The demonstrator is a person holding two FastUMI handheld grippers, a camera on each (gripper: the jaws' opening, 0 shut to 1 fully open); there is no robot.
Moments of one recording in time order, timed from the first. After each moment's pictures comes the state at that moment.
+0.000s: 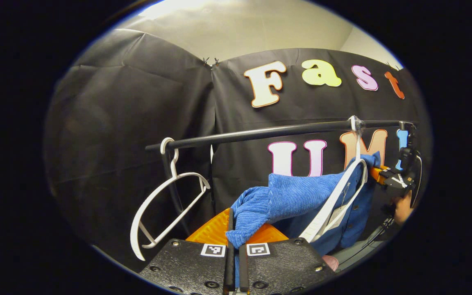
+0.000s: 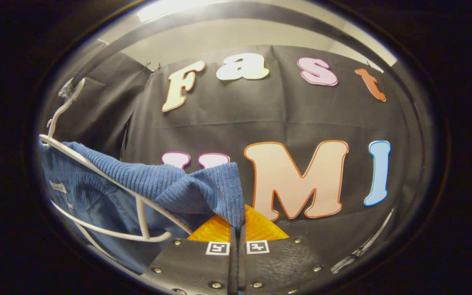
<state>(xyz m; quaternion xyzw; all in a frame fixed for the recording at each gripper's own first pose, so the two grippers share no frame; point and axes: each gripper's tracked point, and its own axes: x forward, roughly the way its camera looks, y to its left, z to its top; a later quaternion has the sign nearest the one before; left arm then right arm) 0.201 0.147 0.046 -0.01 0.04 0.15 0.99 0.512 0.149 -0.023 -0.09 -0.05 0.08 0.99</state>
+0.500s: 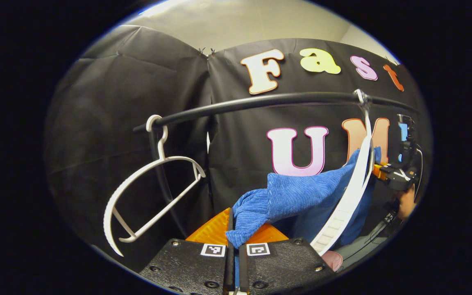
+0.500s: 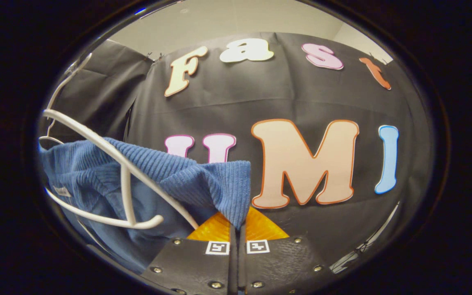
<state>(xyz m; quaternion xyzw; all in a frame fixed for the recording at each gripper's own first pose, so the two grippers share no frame) 0.224 0.145 -0.002 0.00 0.07 0.13 0.99 0.527 0.151 -0.072 -0.10 0.00 0.09 0.99</state>
